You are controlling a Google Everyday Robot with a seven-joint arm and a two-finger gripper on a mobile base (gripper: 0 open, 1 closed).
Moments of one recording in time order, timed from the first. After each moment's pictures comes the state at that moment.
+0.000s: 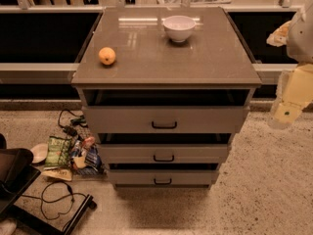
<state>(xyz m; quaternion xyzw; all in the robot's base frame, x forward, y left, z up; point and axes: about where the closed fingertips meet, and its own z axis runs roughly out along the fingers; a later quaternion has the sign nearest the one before) 0.438 -0.216 0.978 -0.60 0.78 -0.04 0.16</state>
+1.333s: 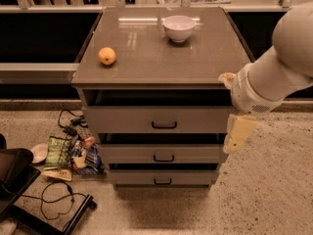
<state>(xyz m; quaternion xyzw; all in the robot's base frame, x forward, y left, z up) 0.484 -0.172 0.847 -0.67 0.71 -0.03 0.21</state>
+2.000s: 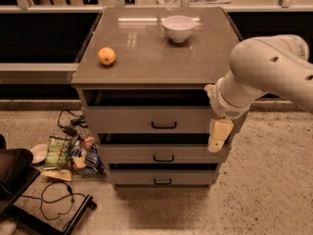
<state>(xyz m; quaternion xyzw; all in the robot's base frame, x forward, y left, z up) 0.535 -0.163 0.772 -0.68 0.71 -0.05 0.18</state>
